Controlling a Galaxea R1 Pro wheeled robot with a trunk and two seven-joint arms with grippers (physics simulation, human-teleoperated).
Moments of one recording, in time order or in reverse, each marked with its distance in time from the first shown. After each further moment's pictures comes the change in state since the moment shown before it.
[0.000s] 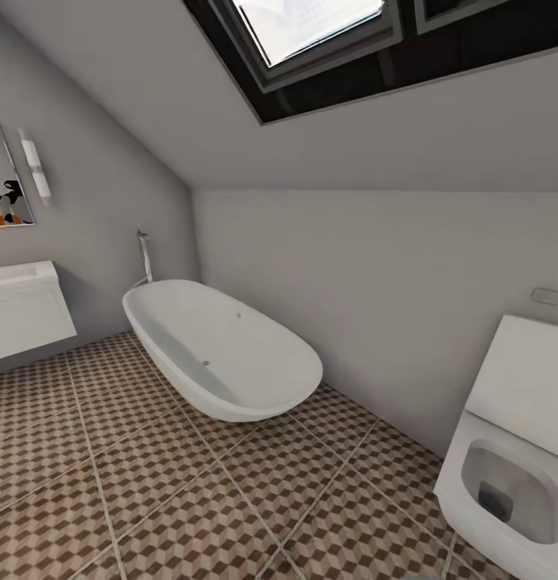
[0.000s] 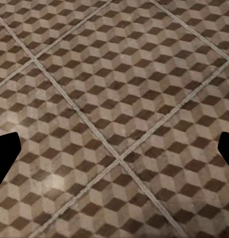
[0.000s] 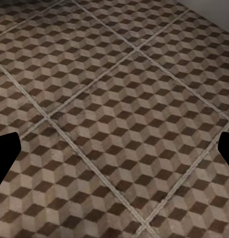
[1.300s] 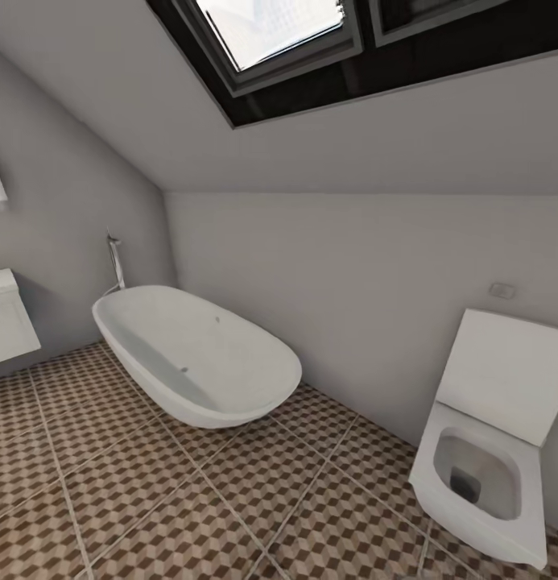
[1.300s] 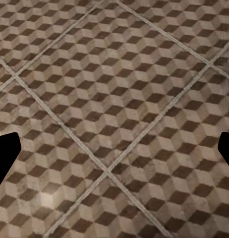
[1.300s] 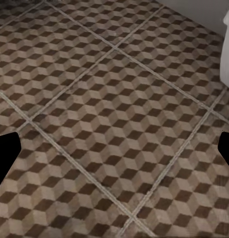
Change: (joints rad) left arm 0.000 0.000 0.000 0.001 0.000 0.000 0.000; right arm 0.000 0.002 0.000 0.001 0.000 0.000 -0.004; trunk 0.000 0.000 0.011
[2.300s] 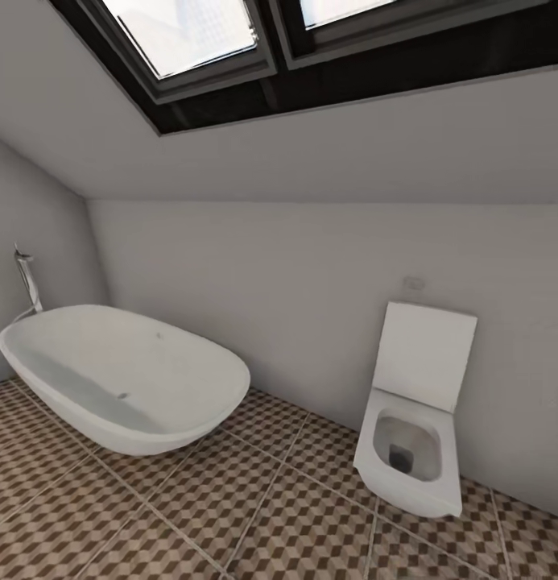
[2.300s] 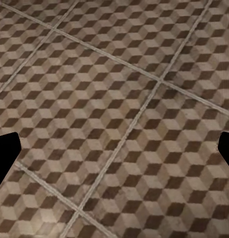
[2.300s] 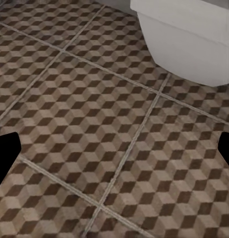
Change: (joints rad) left arm 0.000 0.000 0.000 0.000 0.000 0.000 -0.001; right arm 0.000 0.000 0.000 0.000 0.000 0.000 0.000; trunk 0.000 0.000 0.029
